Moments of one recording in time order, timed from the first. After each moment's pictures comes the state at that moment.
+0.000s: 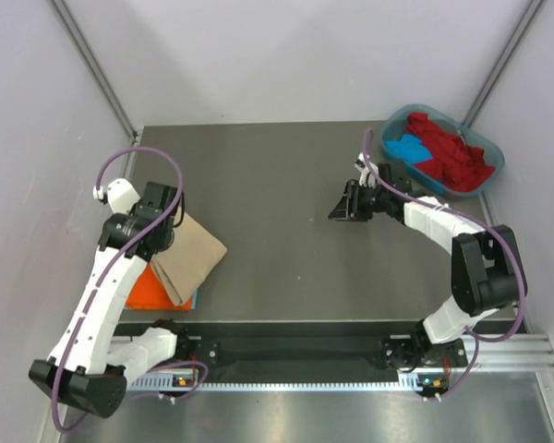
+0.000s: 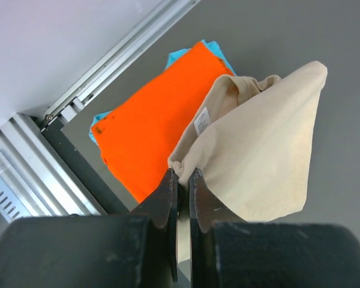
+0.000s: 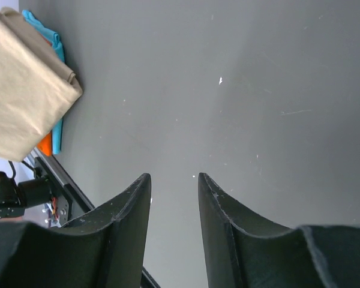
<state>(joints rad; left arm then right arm) -0.27 1.03 1.20 -1.24 -0.81 -0.90 0.27 1.59 0.99 -0.19 -0.63 0.39</state>
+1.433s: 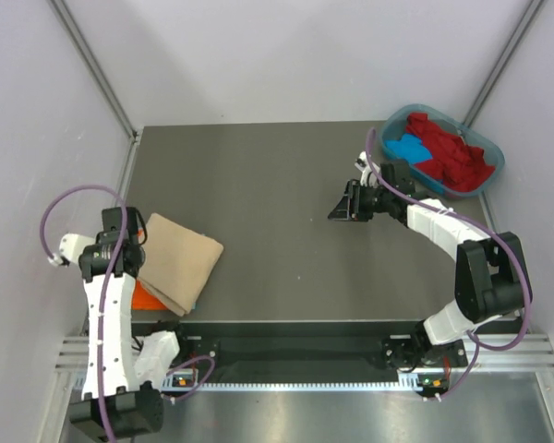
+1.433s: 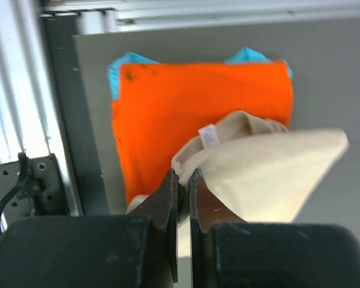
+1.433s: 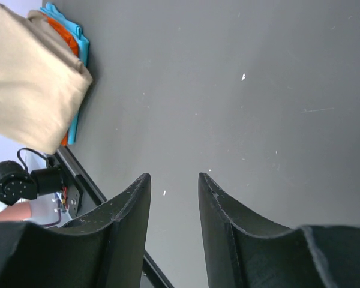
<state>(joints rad) 0.16 0.85 1.00 -1.23 -0.61 -1.22 0.26 1.54 0.97 -0.19 -0.68 0.39</state>
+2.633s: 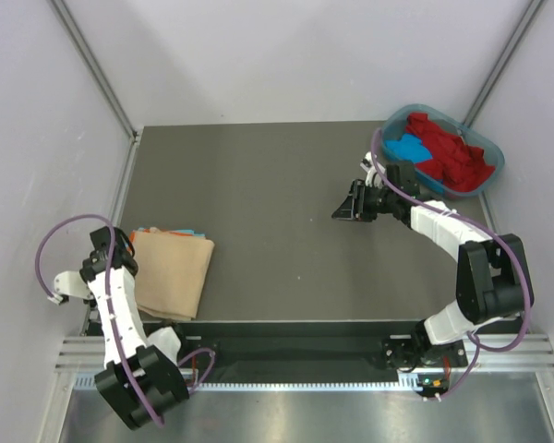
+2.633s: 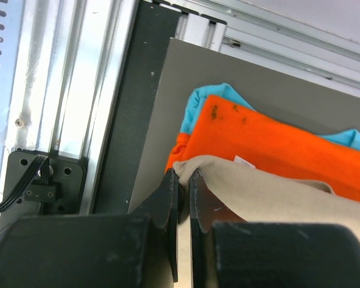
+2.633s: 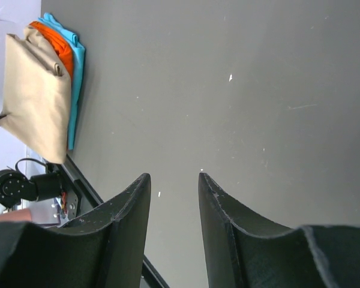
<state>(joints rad) 0.50 0.90 0.75 -1.10 -0.61 -1.31 0.23 1.53 0.94 -0.16 -0.69 0.39</state>
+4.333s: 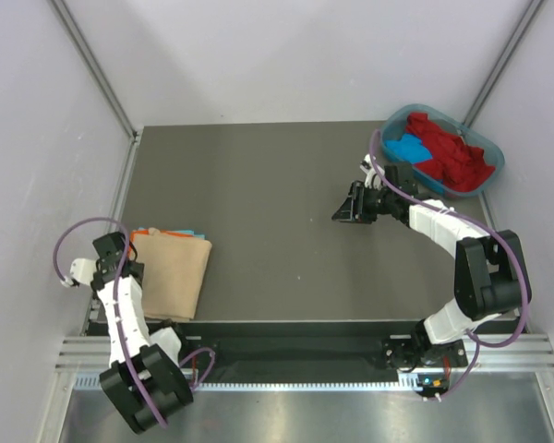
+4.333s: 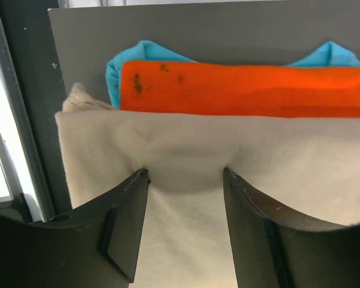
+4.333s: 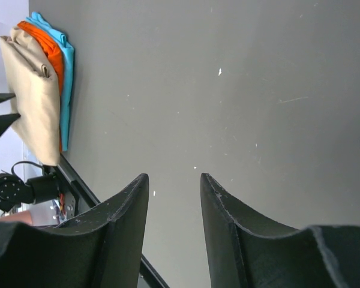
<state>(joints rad) 0.53 0.88 0.60 -0.75 -0.35 -0.95 0.23 1.56 0.95 -0.18 -0.67 0.39</state>
